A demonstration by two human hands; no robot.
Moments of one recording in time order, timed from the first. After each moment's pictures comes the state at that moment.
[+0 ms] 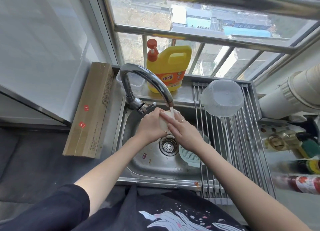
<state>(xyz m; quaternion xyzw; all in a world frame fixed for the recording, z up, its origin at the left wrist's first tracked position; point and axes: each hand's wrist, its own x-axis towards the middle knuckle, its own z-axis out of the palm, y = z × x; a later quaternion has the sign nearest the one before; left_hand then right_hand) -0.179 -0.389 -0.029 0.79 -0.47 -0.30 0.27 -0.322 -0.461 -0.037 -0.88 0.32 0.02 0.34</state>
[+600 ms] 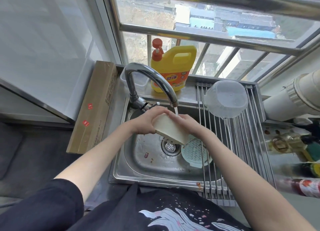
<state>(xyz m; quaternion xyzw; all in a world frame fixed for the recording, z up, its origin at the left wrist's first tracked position) -0.129 -0.391 -0.031 0.64 -0.56 -0.47 0.22 -0.300 -0.489 -0.033 -0.68 0.44 0.08 0.58</state>
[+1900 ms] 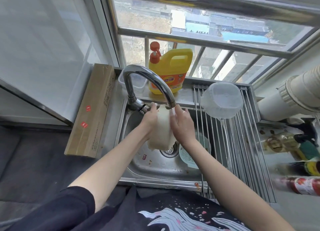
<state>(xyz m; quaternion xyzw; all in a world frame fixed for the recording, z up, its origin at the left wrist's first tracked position) -0.169 -0.422 -0.045 0.68 -0.05 -0.55 0.49 -0.287 -0.458 -0.043 -0.81 0.44 -0.20 0.34</state>
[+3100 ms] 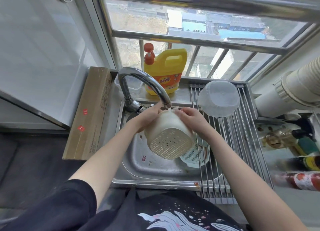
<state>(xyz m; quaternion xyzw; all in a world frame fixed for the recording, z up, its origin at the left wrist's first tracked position) -0.154 -0.423 -0.015 0.67 -0.29 -0.59 0.36 -0.323 -0.498 -0.013 -0.70 0.46 -0.07 0.54</state>
